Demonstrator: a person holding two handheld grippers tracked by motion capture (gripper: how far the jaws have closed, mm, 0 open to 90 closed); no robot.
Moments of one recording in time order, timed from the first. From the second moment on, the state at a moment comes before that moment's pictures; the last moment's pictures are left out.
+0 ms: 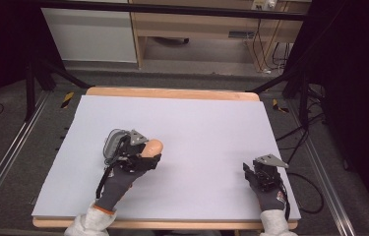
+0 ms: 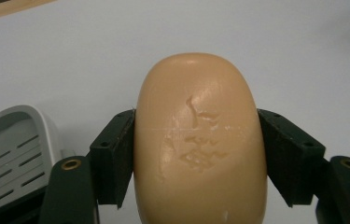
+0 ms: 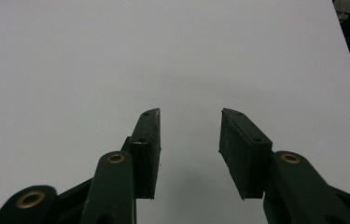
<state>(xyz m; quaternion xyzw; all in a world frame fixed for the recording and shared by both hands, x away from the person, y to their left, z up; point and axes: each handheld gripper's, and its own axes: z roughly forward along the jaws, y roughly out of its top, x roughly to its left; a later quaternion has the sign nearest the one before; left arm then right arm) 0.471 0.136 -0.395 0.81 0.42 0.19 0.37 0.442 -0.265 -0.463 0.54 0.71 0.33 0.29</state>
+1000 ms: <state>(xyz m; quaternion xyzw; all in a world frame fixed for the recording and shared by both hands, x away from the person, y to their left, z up) 0.478 0.200 -0.385 0.77 0.47 0.21 0.37 0.442 -0.264 -0.462 0.54 0.71 0.33 0.29</state>
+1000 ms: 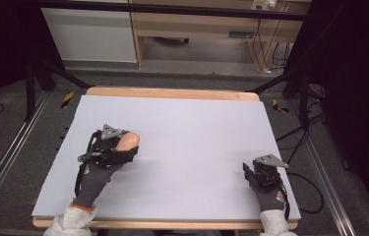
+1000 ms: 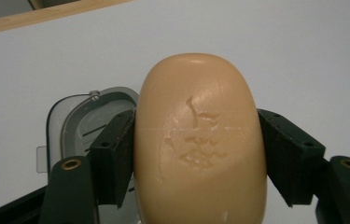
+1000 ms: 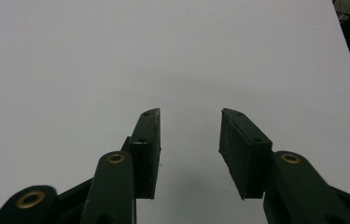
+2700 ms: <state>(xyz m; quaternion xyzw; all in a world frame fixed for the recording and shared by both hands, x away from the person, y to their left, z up) 0.517 0.230 -0.424 0.75 0.52 0.22 0.35 0.444 -0.262 -0.466 0.54 0.72 0.33 0.29</state>
